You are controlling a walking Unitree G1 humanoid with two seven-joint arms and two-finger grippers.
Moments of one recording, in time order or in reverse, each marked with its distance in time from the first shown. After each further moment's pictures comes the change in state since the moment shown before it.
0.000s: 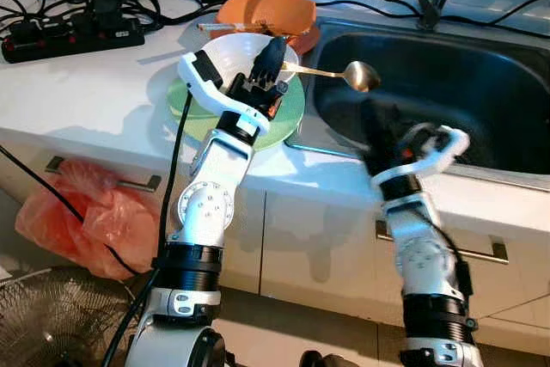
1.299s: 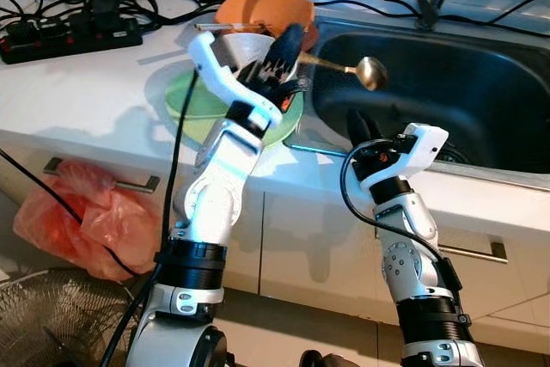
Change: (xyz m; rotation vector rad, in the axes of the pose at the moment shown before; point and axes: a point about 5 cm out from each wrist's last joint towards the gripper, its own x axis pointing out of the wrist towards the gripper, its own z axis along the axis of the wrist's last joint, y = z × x) left arm 0.005 -0.010 0.001 0.056 0.021 -0.030; right arm 0.000 0.005 -0.017 -0.536 0.075 0.064
